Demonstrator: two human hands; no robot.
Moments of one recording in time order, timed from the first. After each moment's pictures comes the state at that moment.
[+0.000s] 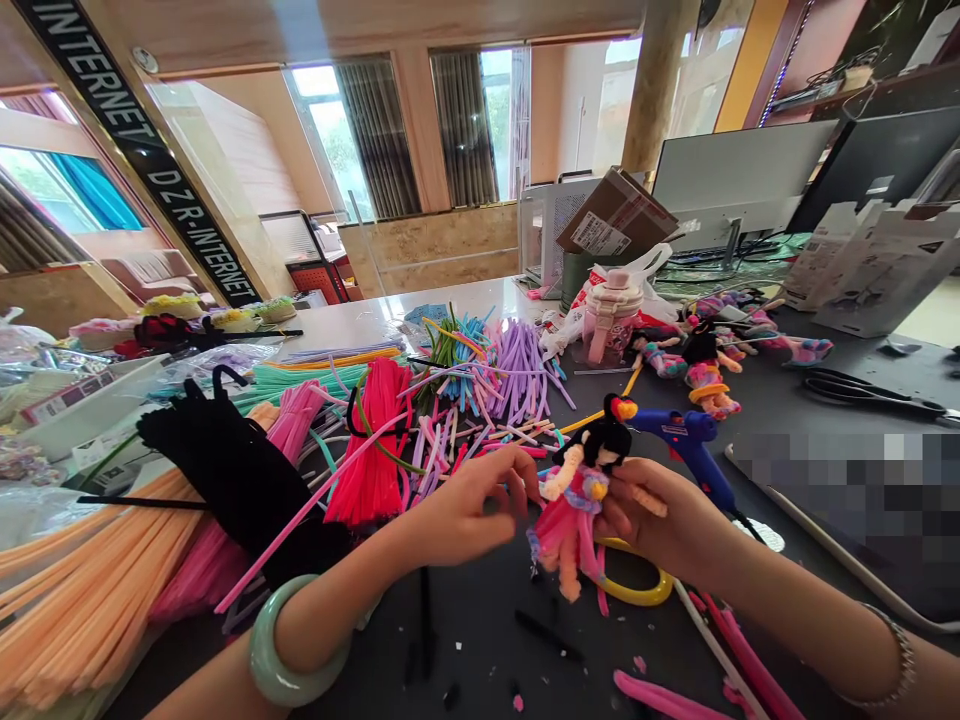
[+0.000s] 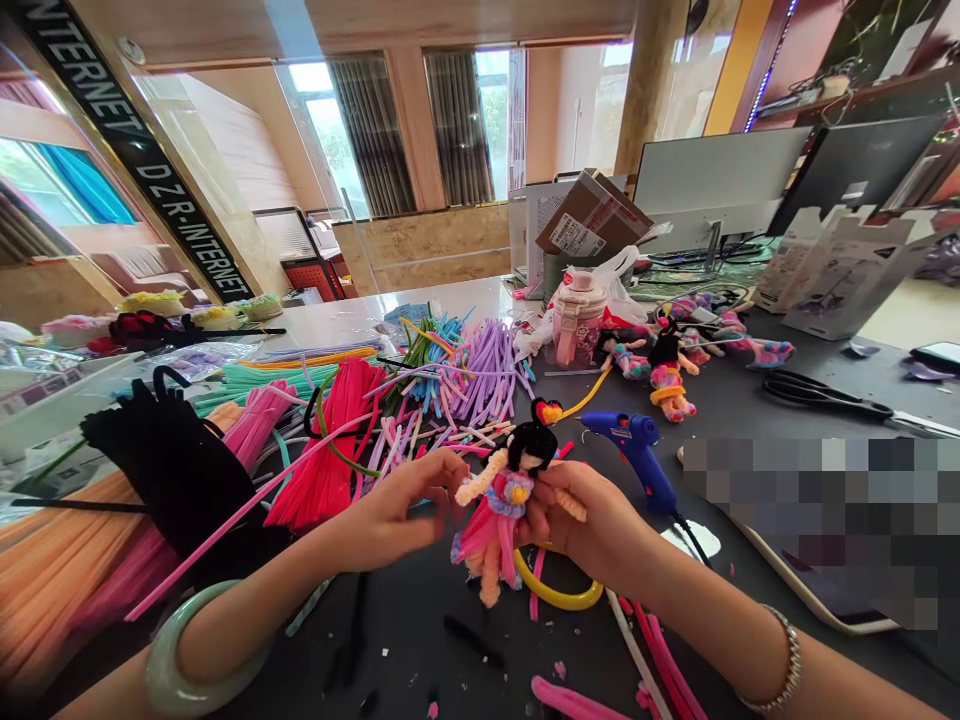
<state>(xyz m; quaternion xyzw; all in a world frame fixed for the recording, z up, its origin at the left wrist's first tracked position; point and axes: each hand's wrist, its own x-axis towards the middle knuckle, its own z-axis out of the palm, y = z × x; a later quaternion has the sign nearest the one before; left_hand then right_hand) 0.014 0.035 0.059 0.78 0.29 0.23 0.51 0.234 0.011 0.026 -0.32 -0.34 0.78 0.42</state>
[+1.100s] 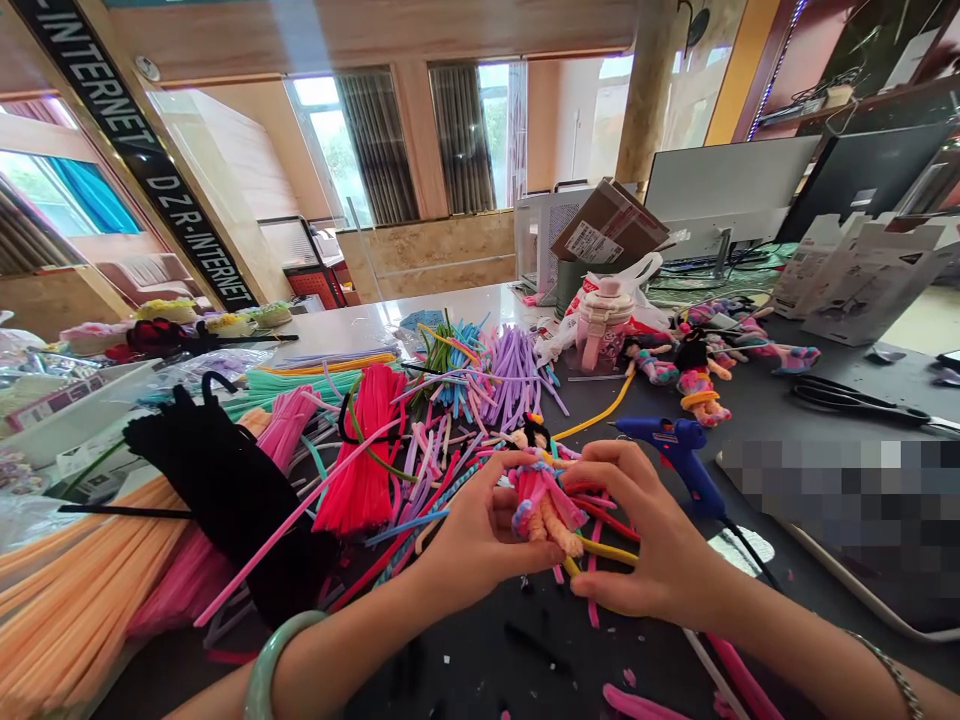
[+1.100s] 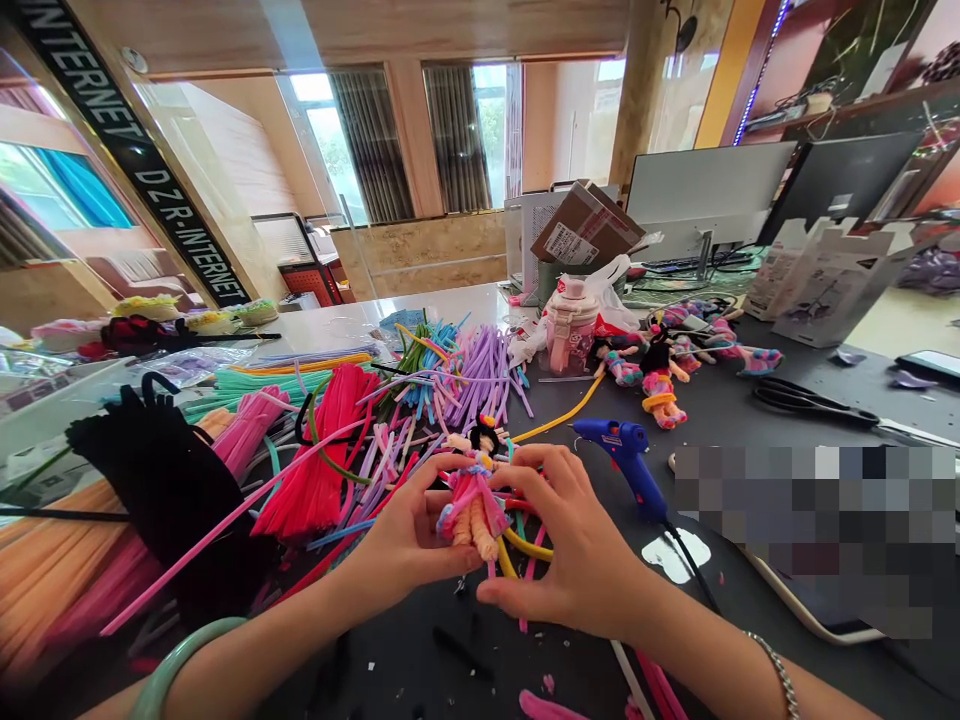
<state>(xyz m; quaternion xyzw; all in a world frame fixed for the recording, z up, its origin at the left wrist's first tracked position) 0.044 0.013 0.039 0.54 0.34 0.37 0.67 0.237 -0.002 0.024 -0.37 -0.82 0.08 0.43</state>
